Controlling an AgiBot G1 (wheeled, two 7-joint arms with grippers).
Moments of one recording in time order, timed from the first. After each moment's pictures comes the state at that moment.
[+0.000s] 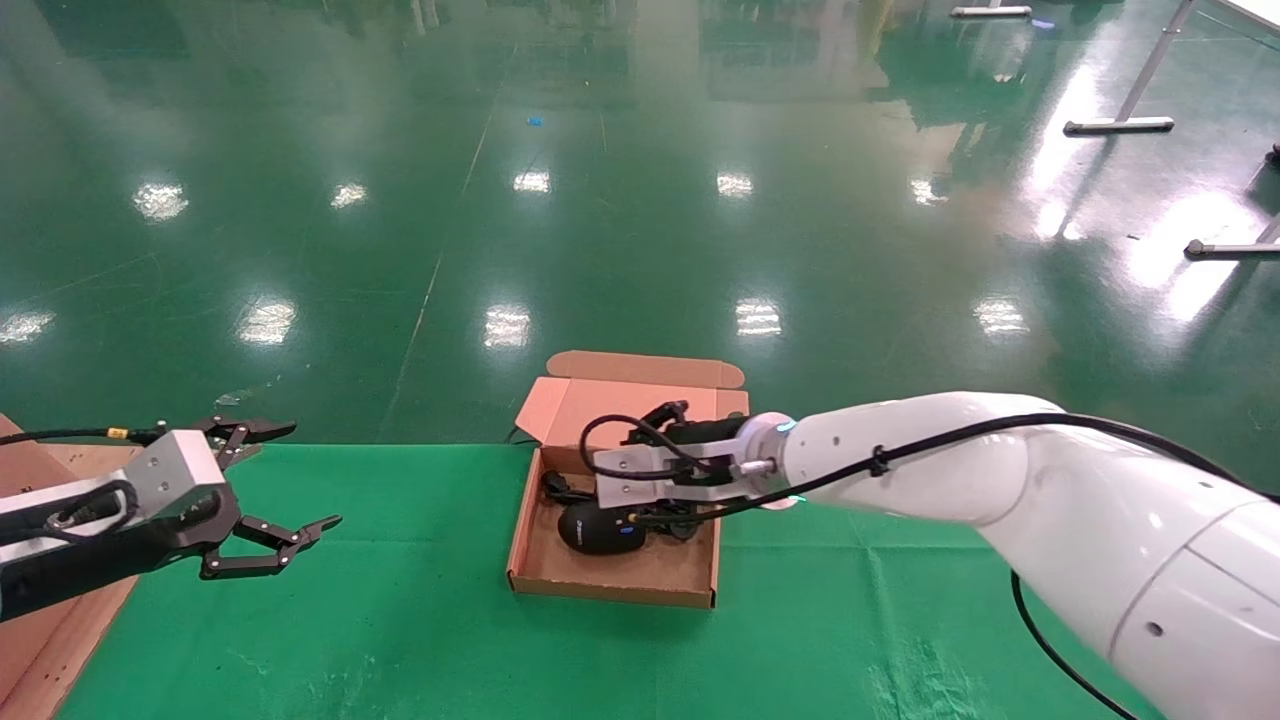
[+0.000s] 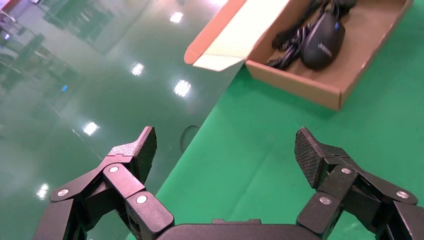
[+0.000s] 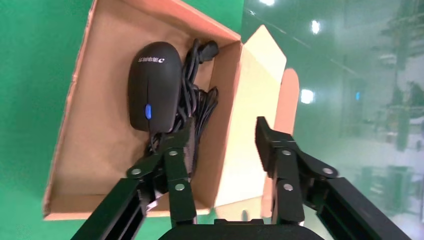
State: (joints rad) left arm -1.30 0.71 0.56 -0.53 0.98 1.11 0.56; right arm 1.64 -1.33 -1.32 0.66 -1.45 -0.63 -0.12
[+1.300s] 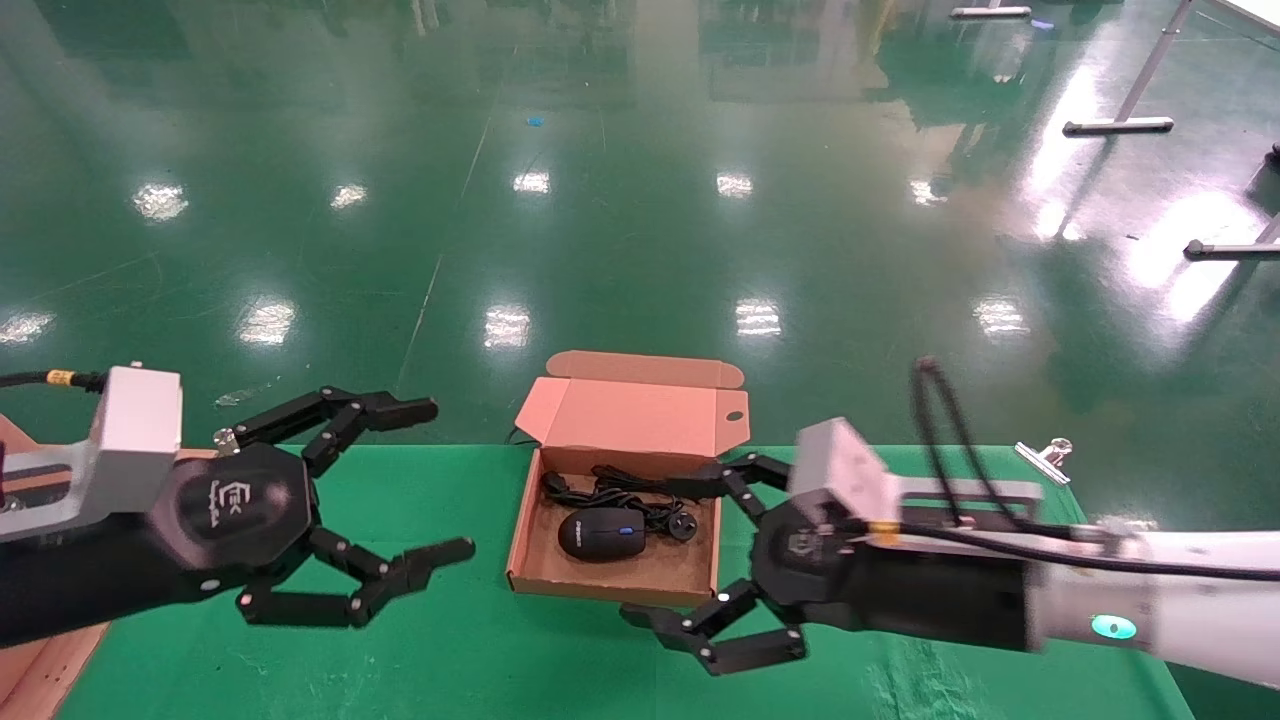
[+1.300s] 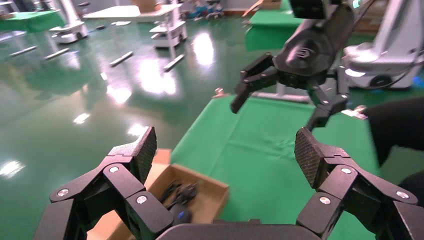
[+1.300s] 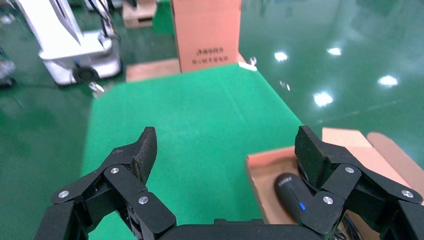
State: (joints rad) left arm -1.15 0.64 0.37 -1.04 0.81 1.37 0.06; right arm 1.27 -0.86 -0.64 1.07 -0.98 -1.20 0.08
